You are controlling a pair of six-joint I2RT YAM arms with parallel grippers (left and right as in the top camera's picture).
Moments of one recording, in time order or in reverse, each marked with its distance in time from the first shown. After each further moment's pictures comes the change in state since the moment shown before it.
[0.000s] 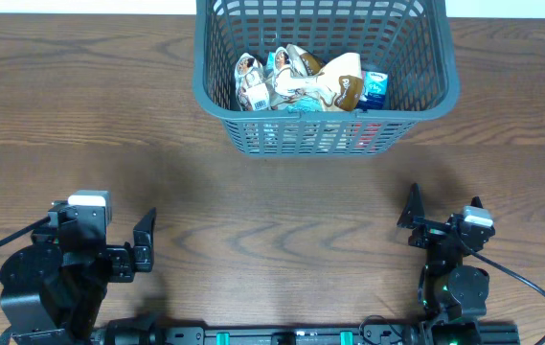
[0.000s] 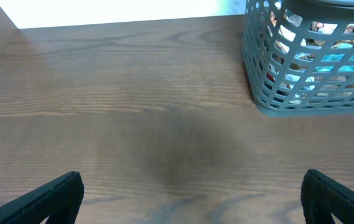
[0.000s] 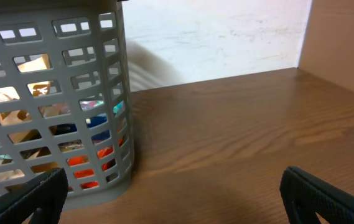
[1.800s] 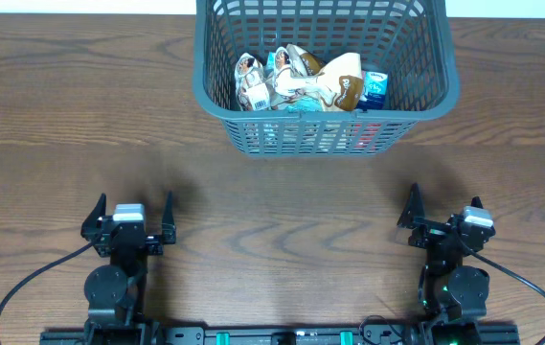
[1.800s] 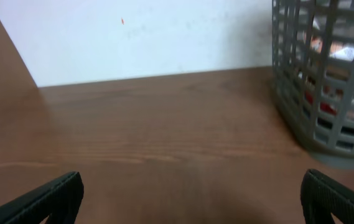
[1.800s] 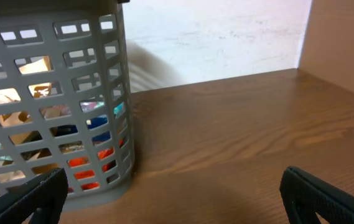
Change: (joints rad) left arm -0.129 -0.461 -0.918 0.885 -0.182 -0.013; right arm 0.000 -0.004 0.000 0.001 0.000 0.000
